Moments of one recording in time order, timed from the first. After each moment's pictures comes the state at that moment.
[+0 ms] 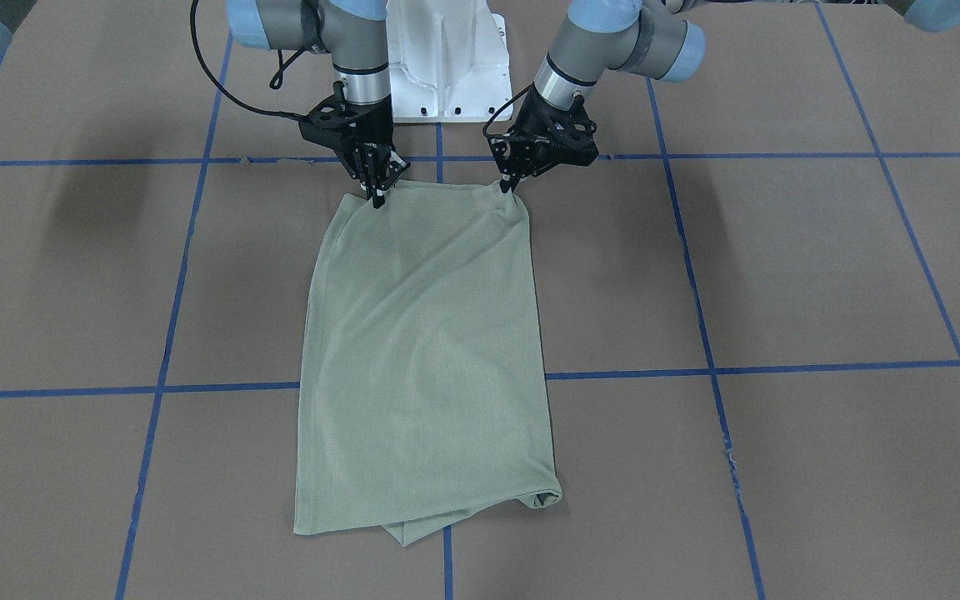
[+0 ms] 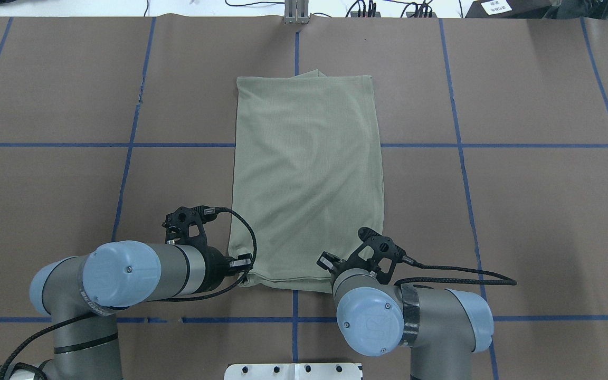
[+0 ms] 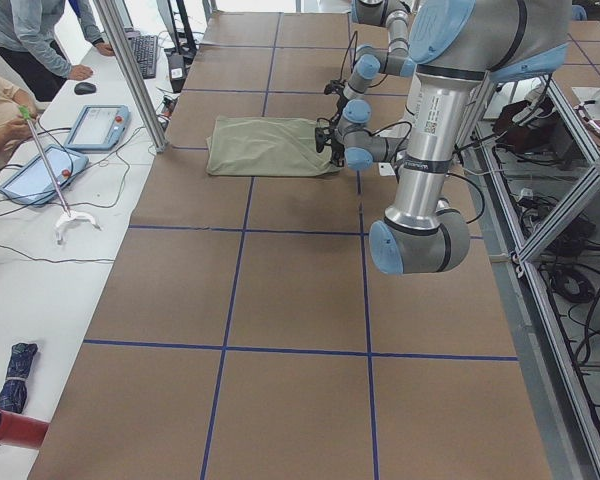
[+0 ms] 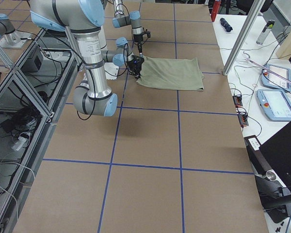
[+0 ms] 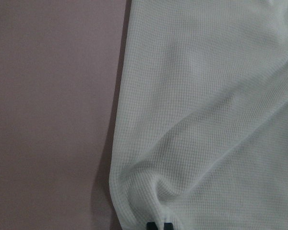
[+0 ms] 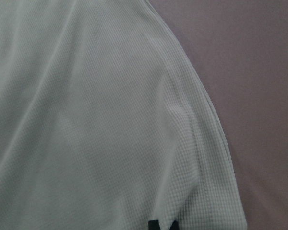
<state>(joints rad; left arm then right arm) -0.29 -1.91 -1.91 -2.05 -1.64 -1.57 0.16 -1.10 1.89 -1.56 1.30 2.04</state>
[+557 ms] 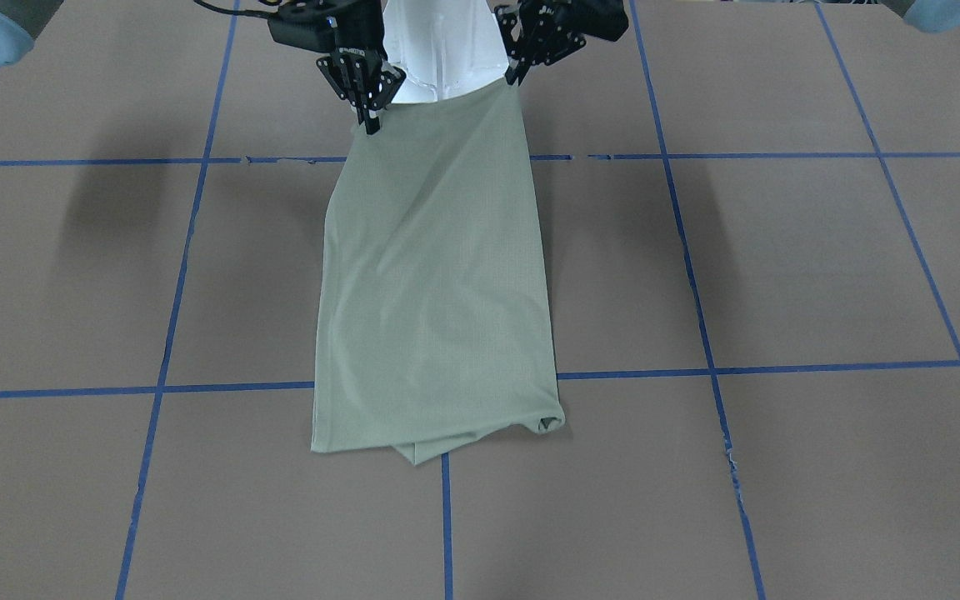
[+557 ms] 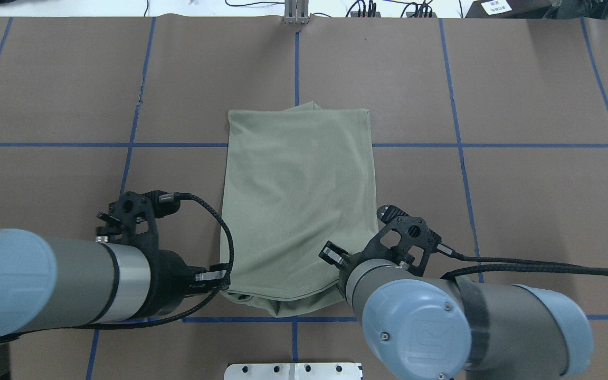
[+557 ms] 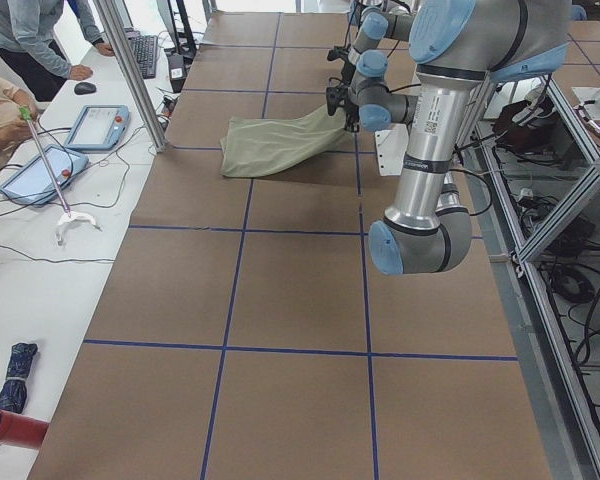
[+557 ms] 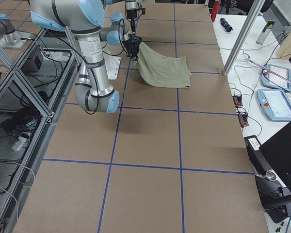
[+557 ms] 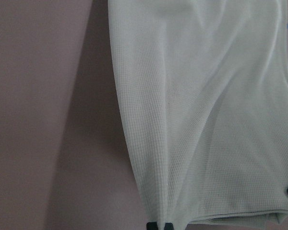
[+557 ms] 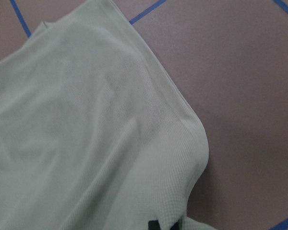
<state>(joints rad) -0.30 -1.95 -2.41 -1.54 -1.73 -1.56 0.16 -1.03 2.28 -1.96 1.35 2.04</state>
